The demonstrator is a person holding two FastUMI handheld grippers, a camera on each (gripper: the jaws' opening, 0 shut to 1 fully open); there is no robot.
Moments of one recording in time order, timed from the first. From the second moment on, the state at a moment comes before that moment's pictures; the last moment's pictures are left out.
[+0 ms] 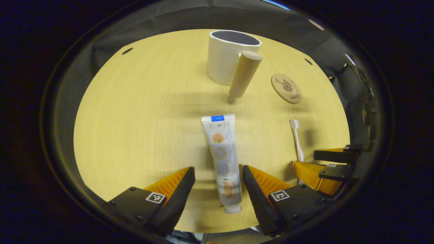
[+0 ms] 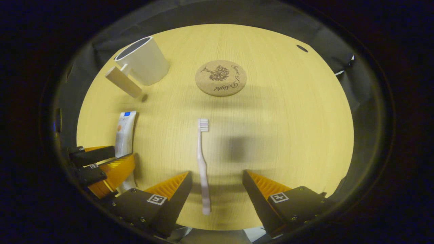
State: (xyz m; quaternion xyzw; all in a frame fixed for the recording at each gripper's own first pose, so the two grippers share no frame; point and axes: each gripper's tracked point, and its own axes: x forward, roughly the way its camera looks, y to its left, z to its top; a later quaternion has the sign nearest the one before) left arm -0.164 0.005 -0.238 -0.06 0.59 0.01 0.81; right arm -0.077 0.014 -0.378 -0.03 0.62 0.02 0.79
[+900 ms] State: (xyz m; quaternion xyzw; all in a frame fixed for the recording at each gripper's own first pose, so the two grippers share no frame) left arm -0.152 0.009 -0.242 -0.02 0.59 0.04 0.80; right arm -0.083 0.022 -0.379 -0.02 0.65 0.00 0.76
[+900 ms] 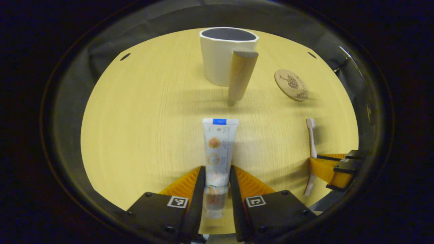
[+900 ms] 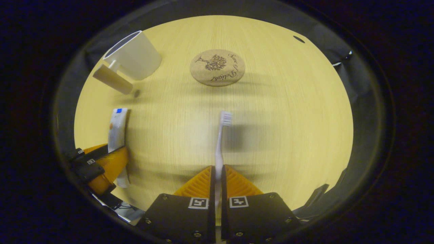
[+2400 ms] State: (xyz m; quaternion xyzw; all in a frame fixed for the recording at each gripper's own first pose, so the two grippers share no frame) left arm -0.028 0.029 -0.043 -0.09 0.45 0.03 0.89; right arm -0.075 0.018 -0.379 0.03 0.66 0.02 0.75
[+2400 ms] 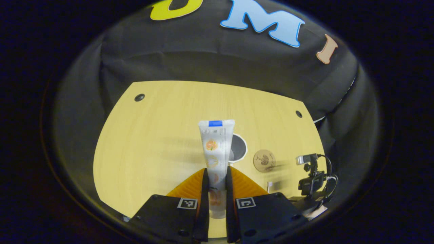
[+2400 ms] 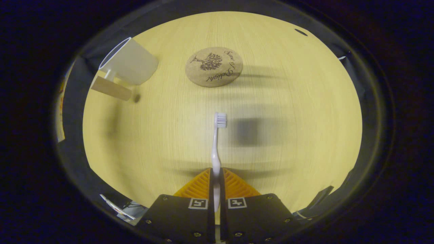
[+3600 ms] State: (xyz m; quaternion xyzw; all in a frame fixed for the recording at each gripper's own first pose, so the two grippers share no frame) left arm 0.089 0.007 -0.100 -0.07 0.31 -0.05 0.95; right arm -0.076 0.017 -0.380 0.07 0.67 0.01 0.74
